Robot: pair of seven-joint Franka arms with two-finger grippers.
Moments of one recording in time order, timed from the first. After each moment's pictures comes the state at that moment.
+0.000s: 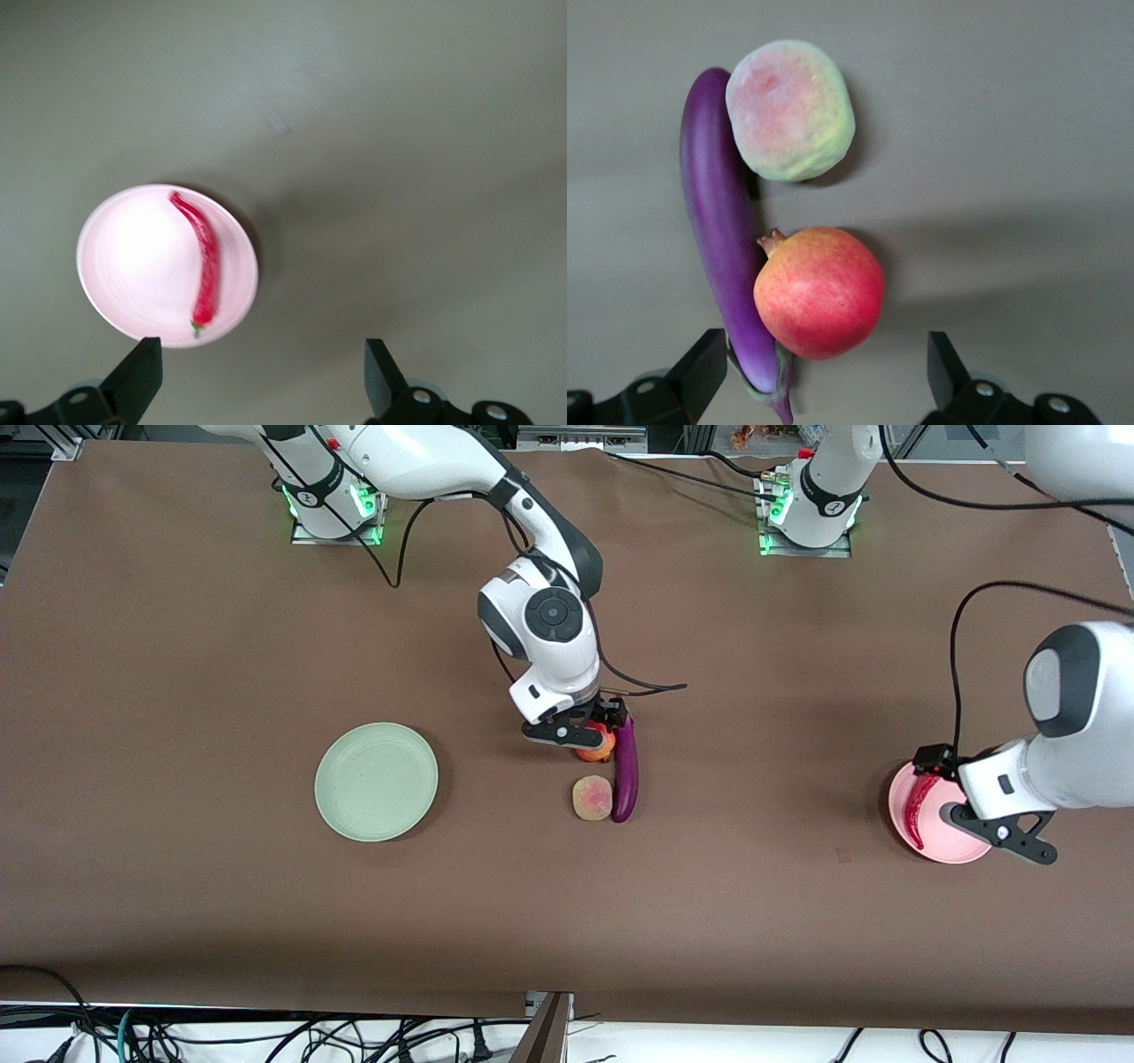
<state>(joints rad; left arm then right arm) 0.00 0.51 0.02 -1.33 0.04 1.64 0.48 0.83 0.79 -0.03 -1.34 0.07 2.25 0.94</state>
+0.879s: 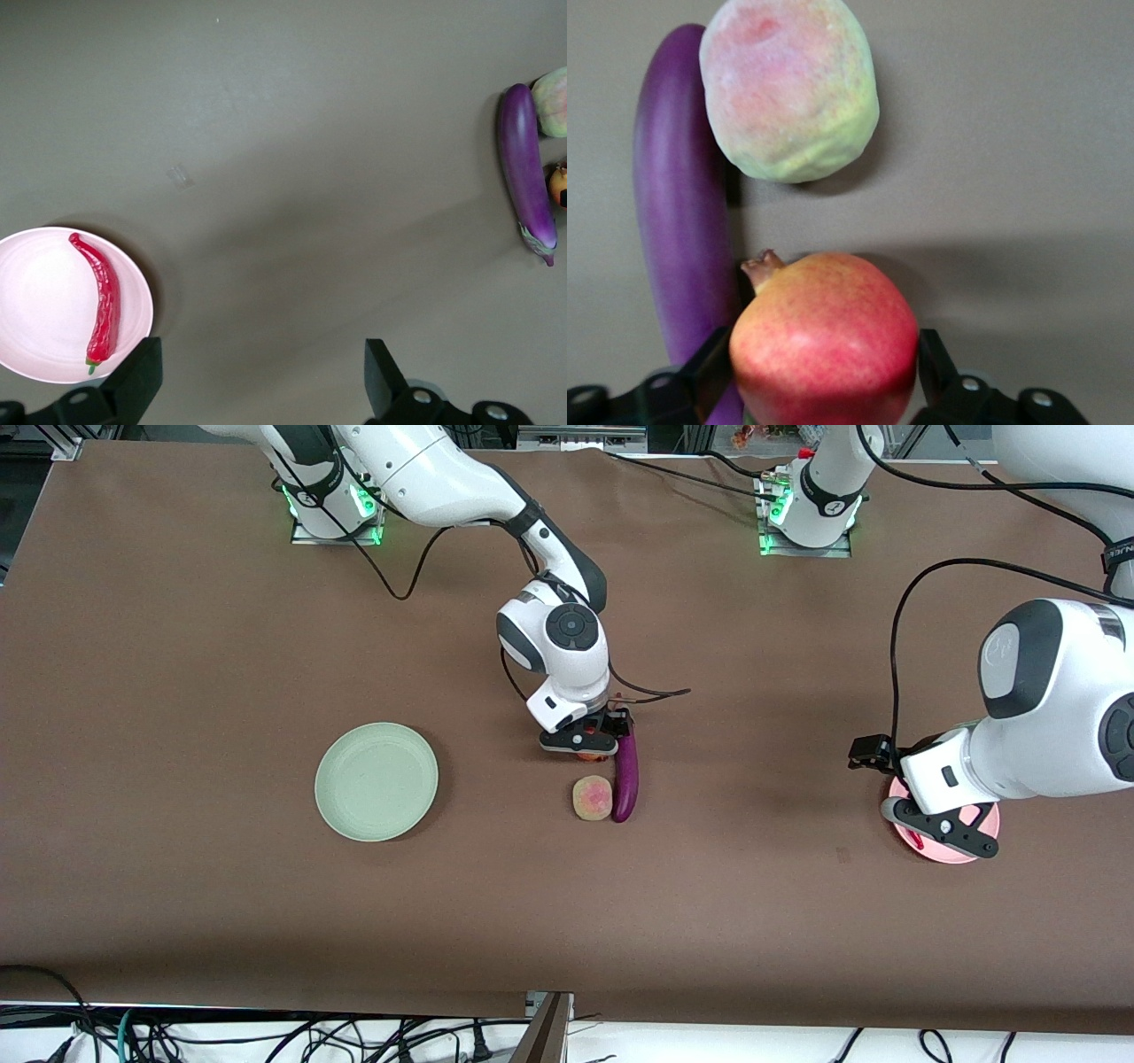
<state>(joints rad) -0.09 0.53 0.01 -1.26 -0.08 1.62 0.32 0.85 0.90 -0.04 -1.33 0.01 2.38 0.94</state>
